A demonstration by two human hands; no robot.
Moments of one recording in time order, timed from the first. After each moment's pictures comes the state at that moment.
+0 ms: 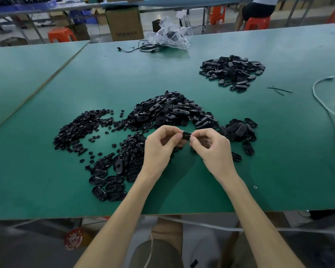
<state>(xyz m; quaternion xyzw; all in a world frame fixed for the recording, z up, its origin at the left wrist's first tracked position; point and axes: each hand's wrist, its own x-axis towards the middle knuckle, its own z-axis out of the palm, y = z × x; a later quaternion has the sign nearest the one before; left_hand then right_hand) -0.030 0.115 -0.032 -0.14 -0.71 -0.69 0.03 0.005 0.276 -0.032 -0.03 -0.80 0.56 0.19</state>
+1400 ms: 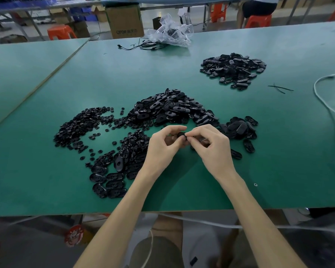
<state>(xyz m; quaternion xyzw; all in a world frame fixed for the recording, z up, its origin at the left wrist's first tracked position) -0.032 0.115 -0.035 -0.17 -0.75 -0.65 0.01 0.004 0.275 -0.036 0.06 -0.83 0.51 0.24</state>
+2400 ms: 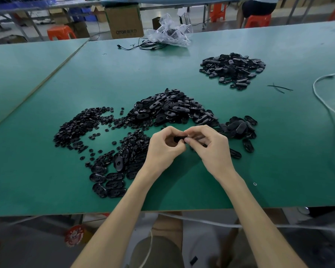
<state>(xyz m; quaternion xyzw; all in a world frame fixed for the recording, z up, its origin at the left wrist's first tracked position) -0.030 0.116 -0.034 -0.16 -0.77 -0.62 0.01 0.005 0.274 -0.035 0.05 -0.80 0.56 0.20</state>
